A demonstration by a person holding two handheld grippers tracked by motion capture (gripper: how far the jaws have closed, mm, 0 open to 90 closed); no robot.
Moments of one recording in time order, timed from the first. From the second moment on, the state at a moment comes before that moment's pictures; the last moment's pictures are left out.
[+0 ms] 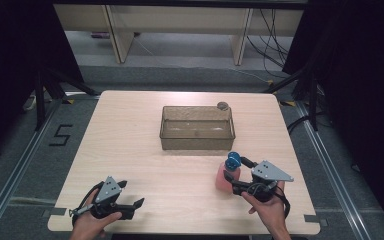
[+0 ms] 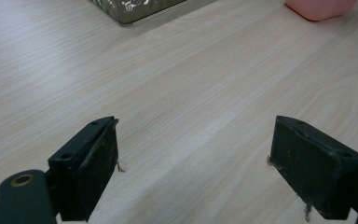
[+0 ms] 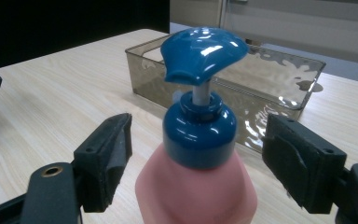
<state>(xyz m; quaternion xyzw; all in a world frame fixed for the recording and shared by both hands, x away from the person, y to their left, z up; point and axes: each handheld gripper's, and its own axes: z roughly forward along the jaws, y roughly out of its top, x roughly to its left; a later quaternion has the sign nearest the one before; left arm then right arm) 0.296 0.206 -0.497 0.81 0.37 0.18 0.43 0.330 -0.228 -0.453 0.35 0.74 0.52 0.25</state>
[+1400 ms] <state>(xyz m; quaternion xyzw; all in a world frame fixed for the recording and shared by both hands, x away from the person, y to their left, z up) 0.298 0.202 -0.497 0.81 0.37 0.17 0.43 0.351 -0.220 -0.457 0.34 0.74 0.53 0.23</state>
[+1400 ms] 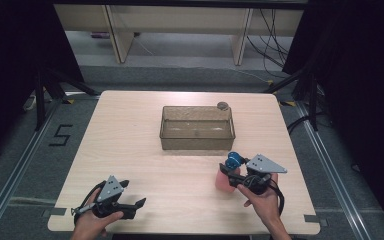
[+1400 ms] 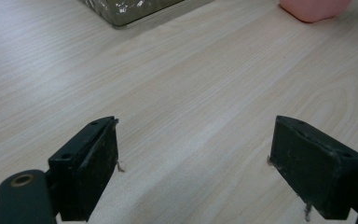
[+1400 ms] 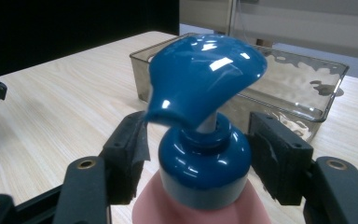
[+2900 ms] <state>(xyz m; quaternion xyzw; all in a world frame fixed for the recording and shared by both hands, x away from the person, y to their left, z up) 0.297 0.201 -0.497 0.81 0.36 0.17 0.44 0.347 -0.217 -0.456 0.37 0.74 0.52 0.22</state>
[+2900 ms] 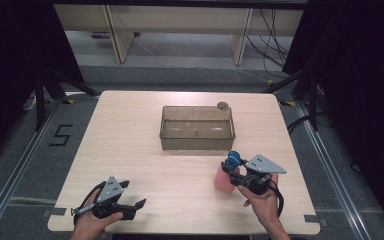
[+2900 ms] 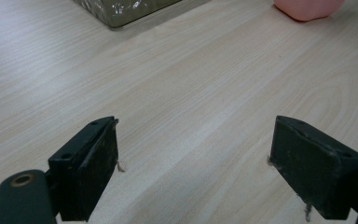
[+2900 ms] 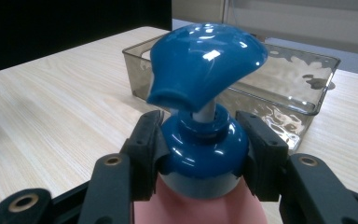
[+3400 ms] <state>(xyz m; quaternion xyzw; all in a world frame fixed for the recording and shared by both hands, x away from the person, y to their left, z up) 0.297 0.202 -0.498 0.81 0.36 0.17 0.44 0.354 -0.226 -0.438 0.36 0.73 0.52 0.25</state>
